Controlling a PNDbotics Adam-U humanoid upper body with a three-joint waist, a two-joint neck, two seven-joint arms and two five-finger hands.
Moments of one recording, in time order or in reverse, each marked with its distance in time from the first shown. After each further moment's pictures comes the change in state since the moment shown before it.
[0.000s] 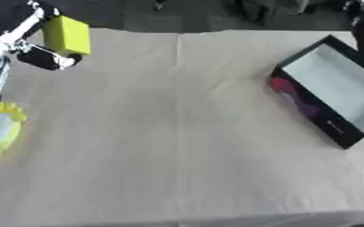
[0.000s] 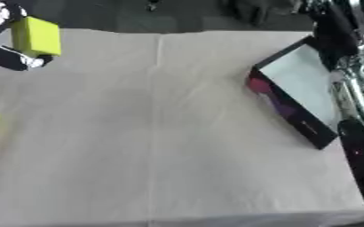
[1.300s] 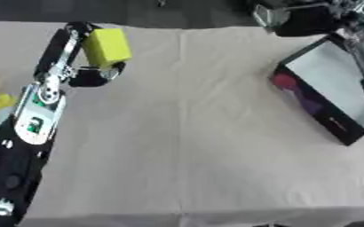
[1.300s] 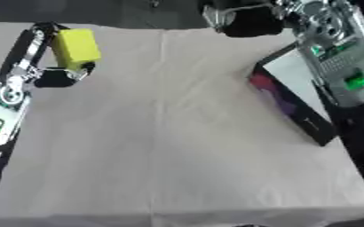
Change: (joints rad) left arm 0.194 -0.211 -0.010 -0.188 0.108 0.088 0.168; right arm -0.216 0.036 0.243 0.003 0.473 0.017 0.374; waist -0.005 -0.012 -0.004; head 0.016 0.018
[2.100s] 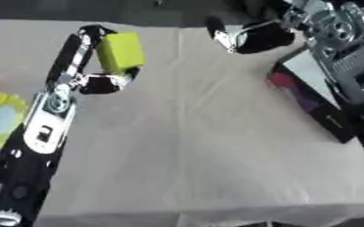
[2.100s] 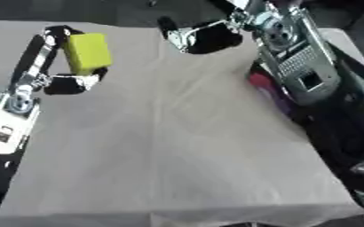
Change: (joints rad) left arm 0.038 -0.035 -0.034 -0.049 0.028 -0.052 -0.009; right arm -0.050 0.065 0.075 0.054 0.089 -0.036 0.088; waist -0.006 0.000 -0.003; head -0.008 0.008
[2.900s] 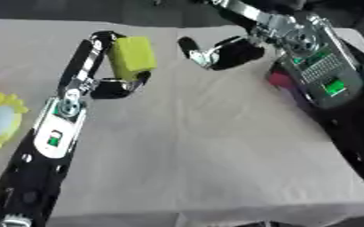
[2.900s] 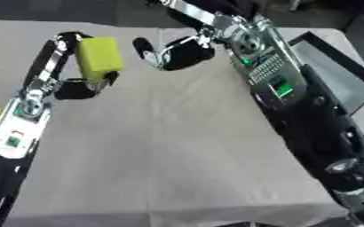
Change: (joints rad) left arm 0.010 -0.045 -0.003 -0.015 0.031 0.023 -0.041; right arm -0.033 0.079 0.062 0.047 0.049 -0.032 0.052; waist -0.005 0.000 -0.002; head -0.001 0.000
